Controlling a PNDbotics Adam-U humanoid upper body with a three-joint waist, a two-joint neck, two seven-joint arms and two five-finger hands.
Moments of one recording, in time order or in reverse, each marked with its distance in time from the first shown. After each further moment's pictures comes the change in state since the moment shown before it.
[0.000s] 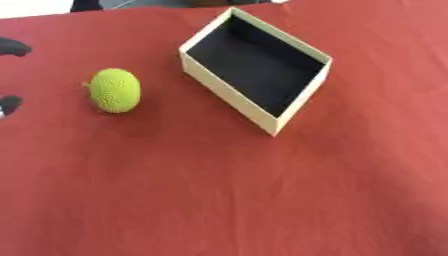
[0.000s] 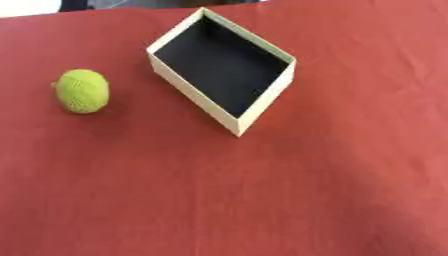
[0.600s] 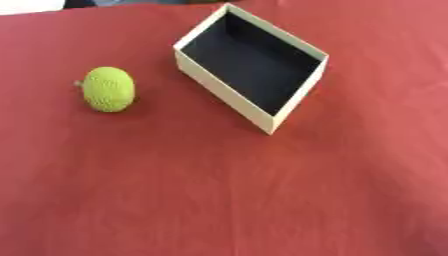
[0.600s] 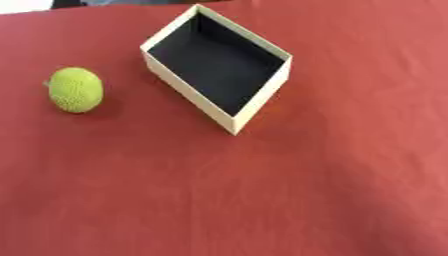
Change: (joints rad) left arm 0.208 0.116 0.053 -0.097 0.013 -0.034 0.167; right arm -0.002 0.000 -0.006 0.000 0.005 -0.002 -0.006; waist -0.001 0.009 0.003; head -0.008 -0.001
